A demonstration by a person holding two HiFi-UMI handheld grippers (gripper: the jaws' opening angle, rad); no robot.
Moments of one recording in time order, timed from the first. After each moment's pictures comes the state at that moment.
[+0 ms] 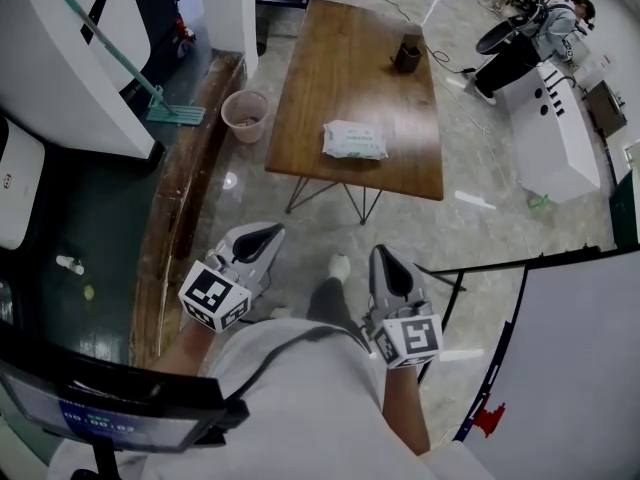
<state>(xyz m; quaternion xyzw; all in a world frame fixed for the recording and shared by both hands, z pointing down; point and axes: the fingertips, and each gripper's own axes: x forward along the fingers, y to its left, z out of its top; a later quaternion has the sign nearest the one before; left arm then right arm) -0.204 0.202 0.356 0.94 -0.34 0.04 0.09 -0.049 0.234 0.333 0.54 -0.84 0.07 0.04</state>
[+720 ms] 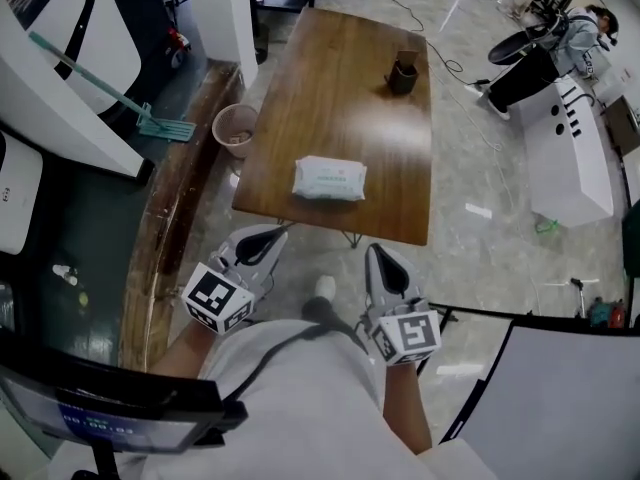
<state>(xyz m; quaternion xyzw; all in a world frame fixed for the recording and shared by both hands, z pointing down) -0.092 0.061 0.351 0.93 -0.36 0.06 0.08 0.052 0.076 0.339 0.50 -0.86 0.08 0.04</state>
